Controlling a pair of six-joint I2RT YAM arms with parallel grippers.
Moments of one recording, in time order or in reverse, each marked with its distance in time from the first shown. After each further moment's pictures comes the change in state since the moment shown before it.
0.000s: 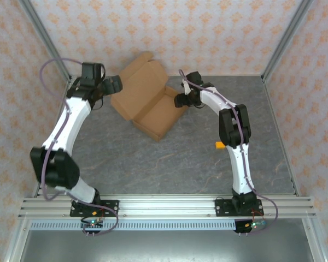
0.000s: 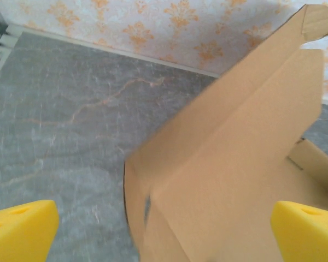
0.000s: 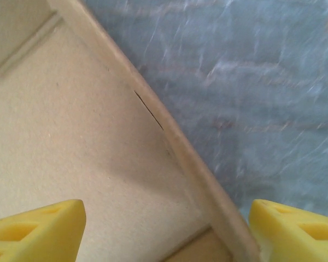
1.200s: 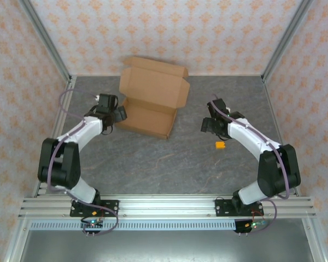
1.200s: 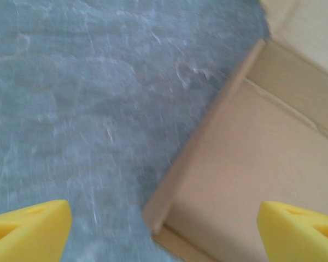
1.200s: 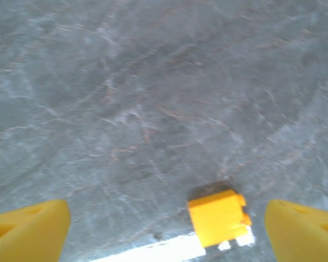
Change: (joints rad) left arm -0.037 0.100 -0.410 0.295 -0.106 -0.080; right arm -0.014 -0.843 -0.896 -0.058 0.406 0.443
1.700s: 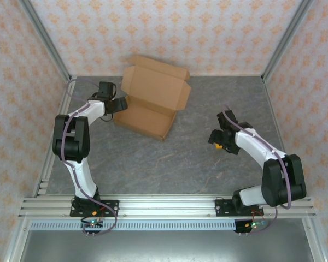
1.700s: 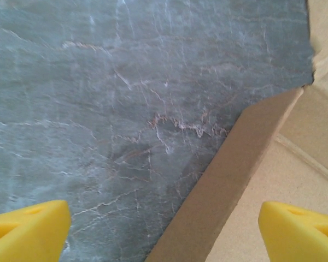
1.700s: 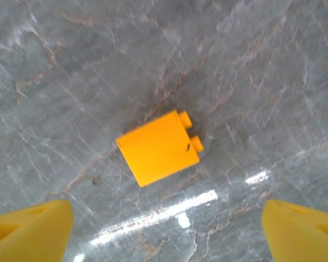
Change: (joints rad) left arm 0.072 0.322 0.280 -0.018 0.169 0.085; right arm -0.085 -0.103 -0.195 -0.037 -0.141 0.113
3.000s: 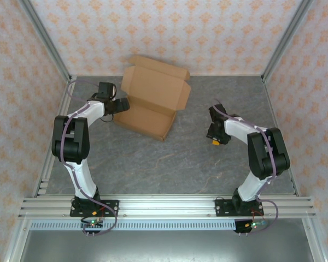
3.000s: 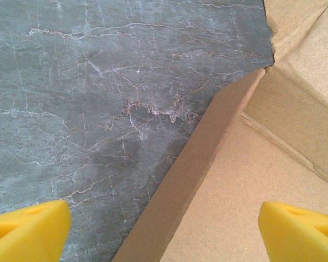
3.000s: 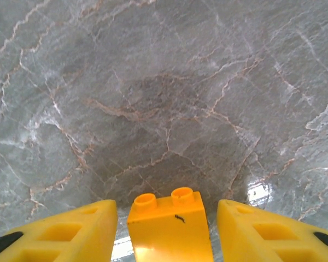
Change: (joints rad) left arm -0.001 -0.028 -0.019 0.000 0.061 0.000; right arm 0.017 0.315 0.145 0.161 0.067 -0.013
